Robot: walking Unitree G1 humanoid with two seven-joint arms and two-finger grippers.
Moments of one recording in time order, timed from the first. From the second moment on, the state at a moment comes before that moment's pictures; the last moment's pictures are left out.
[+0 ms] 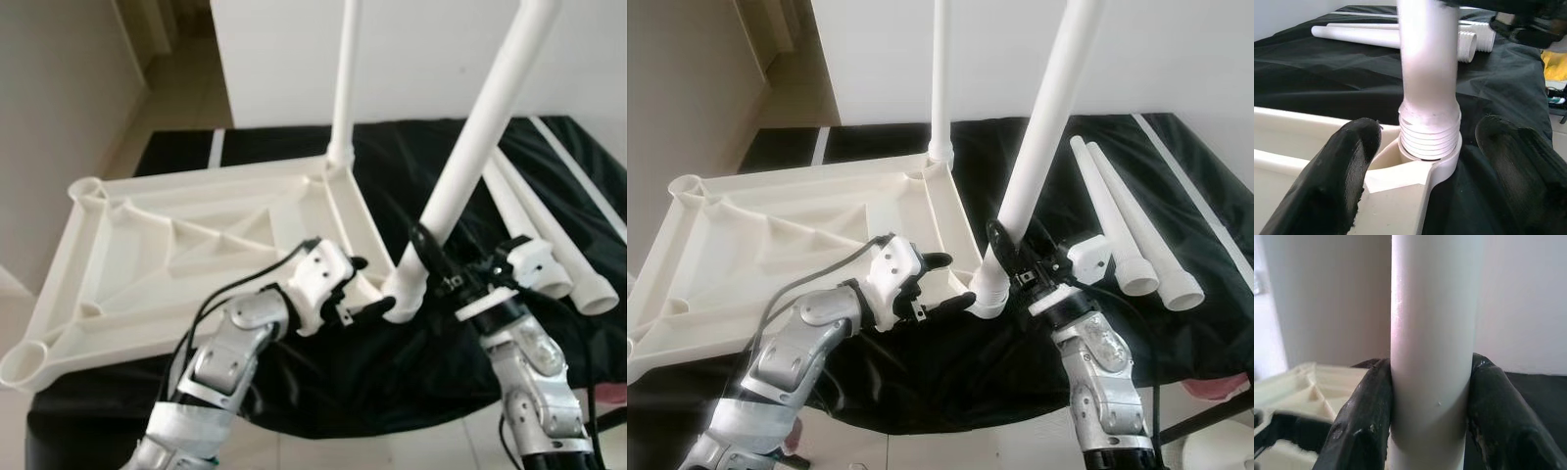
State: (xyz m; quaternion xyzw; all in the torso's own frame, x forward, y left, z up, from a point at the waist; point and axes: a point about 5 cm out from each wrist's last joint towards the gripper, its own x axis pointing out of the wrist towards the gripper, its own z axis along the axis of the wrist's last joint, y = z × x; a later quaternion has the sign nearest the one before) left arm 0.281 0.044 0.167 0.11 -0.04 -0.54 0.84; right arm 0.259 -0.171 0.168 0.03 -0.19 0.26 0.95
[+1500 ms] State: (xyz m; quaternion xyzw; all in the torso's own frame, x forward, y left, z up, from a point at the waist) left arm 0.281 0.041 0.172 0.11 -0.04 -0.54 0.83; right arm 0.276 -0.191 0.164 0.04 -0.15 0.38 0.91
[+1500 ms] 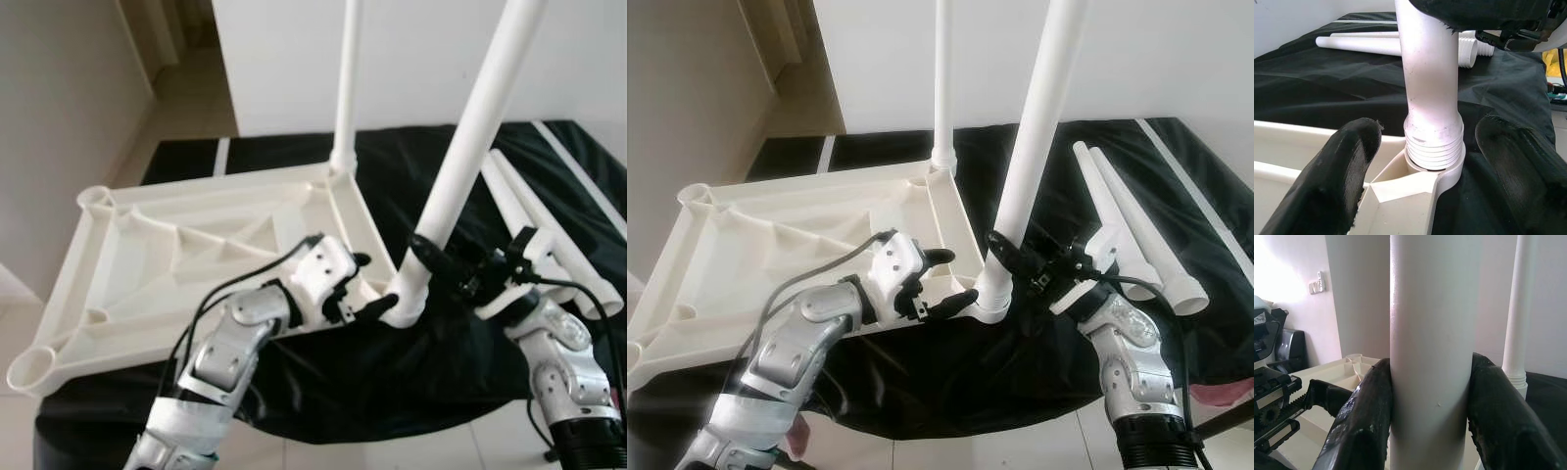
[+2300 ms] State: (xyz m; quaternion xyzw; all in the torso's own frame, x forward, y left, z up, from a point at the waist) left arm 0.280 0.043 0.170 0.11 -0.04 -0.54 0.83; right arm 0.267 -0.162 0.159 0.01 -0.21 0.18 0.96
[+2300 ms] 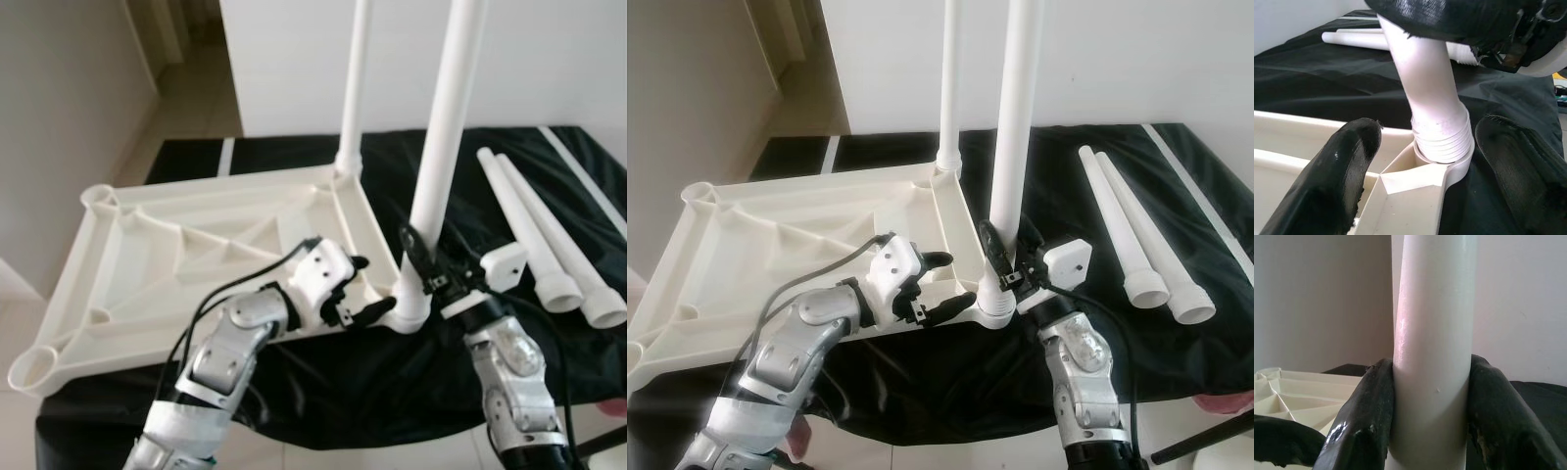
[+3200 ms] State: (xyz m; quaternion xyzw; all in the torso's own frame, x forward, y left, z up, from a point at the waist) left arm 0.283 0.043 0.173 0.12 -0.04 -0.54 0.83; right arm 0.231 -0.169 0.151 -0.02 -0.26 0.08 0.96
